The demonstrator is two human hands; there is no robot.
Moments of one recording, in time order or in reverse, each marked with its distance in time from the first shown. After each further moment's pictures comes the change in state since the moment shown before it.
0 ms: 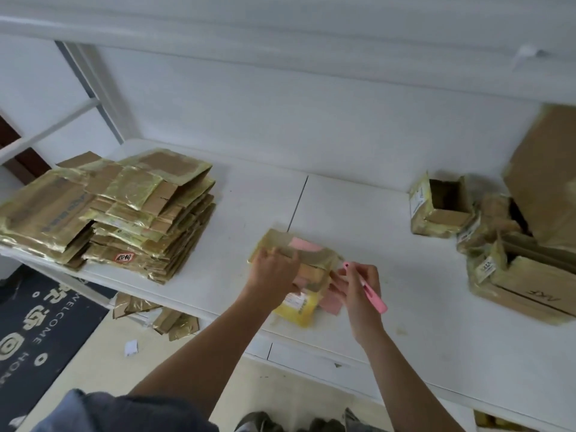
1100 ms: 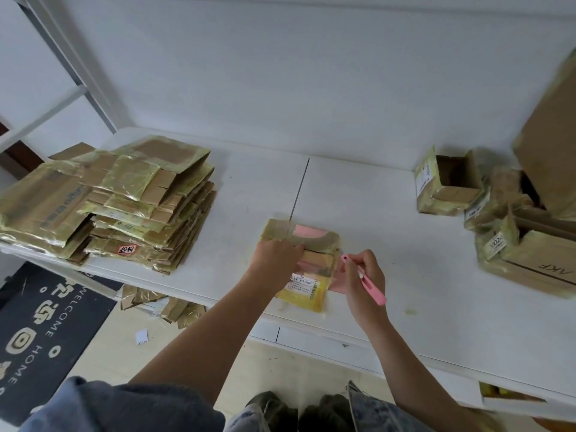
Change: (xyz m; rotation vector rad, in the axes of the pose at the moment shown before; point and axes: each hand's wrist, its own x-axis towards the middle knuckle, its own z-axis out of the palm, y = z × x) left_hand 0.004 -0.015 0.008 -0.041 -0.013 0.057; right_hand -0.012 0.014 -0.005 -0.551 -0.046 -0.370
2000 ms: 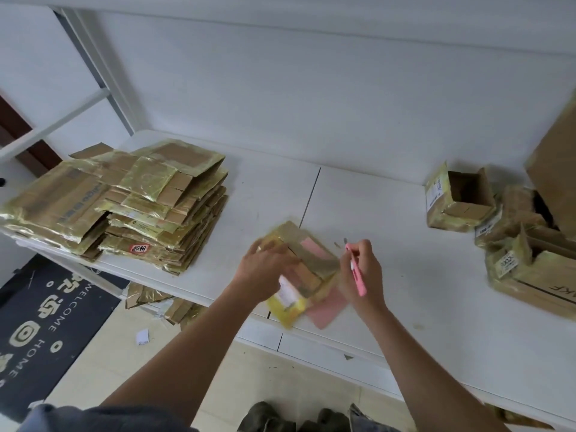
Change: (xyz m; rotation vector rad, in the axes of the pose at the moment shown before) left_hand -0.033 -0.031 -0.001 -0.289 -0.065 -0.051; right_hand 0.029 -0.019 0.016 -0.226 -0.056 -0.177
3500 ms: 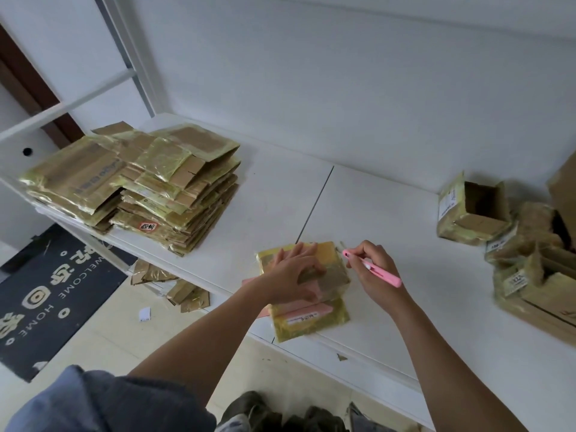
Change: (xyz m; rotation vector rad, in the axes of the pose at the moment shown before) left_hand 0.004 0.030 0.023 -0.595 -0.134 0.059; right_hand 0.027 0.030 -0.035 0.015 -0.389 0.009
